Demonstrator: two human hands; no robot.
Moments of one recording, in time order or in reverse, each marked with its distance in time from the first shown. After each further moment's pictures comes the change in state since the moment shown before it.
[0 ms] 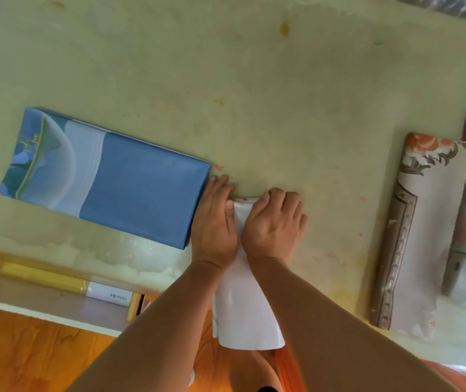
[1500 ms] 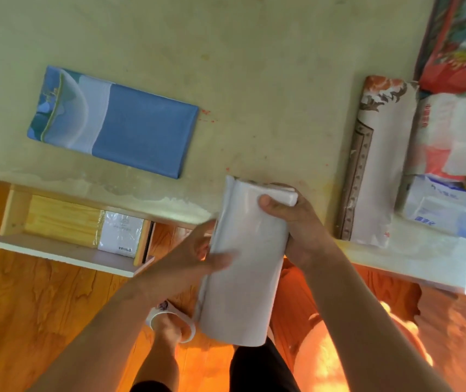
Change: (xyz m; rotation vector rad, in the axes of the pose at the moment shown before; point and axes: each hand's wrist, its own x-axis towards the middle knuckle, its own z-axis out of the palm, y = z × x) left_hand -0.169 0.075 -0.135 -0.605 -0.856 -0.672; right_hand -0.075 0.095 -0.156 1.430 -0.889 0.576
